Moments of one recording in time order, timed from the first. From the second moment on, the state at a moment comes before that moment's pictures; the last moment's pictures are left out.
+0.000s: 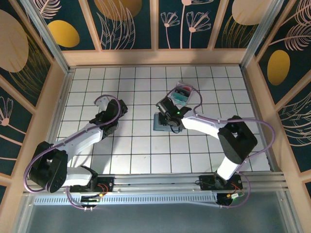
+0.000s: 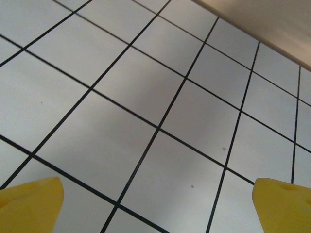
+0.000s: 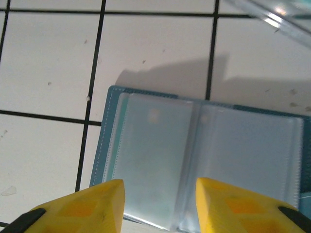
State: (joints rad) left arm -0.49 1.32 0.71 -0.14 -0.57 -0.88; right arm 0.81 1.70 1.08 -0.41 0.22 0.61
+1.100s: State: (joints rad) left arm -0.48 1.32 0.68 -0.13 -0.50 -0.96; right arm 0.83 1.89 1.17 -0.40 0.18 0.63
